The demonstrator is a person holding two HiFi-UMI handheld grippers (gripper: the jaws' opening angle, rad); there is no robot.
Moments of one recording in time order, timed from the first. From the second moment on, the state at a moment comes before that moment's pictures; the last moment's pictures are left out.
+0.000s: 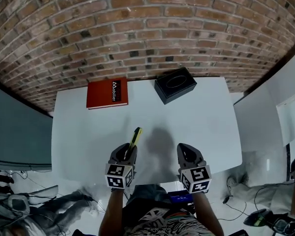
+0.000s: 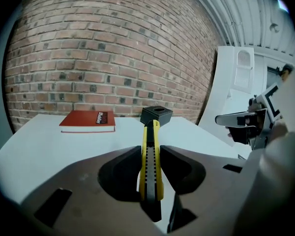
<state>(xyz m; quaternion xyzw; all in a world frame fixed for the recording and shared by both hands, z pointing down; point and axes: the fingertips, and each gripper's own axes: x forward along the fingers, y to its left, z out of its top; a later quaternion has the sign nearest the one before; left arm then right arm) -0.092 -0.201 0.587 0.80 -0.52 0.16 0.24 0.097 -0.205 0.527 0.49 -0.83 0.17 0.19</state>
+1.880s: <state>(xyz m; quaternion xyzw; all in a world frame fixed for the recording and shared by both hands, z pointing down) -0.095 -0.199 0.539 0.80 -0.56 0.09 0.19 0.078 -0.186 0.515 0.49 -0.85 0.14 0.17</state>
